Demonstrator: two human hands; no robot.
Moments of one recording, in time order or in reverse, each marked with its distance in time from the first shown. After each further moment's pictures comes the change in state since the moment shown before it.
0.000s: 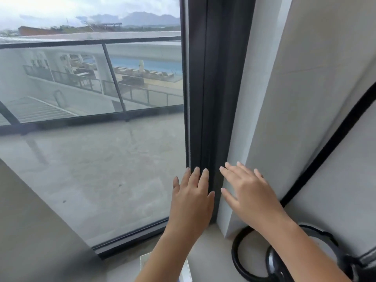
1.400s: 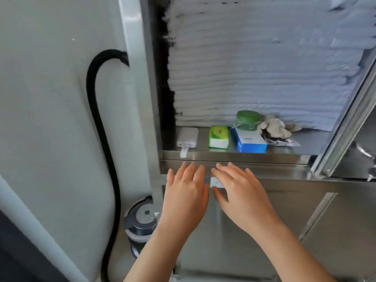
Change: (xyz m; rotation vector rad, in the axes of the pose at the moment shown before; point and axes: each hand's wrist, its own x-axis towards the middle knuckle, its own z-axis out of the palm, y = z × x) left_hand -0.178 0.397 -0.077 -0.590 0.041 0.971; right_hand -0.451 0.085 -0.161 -0.278 0.343 1.004
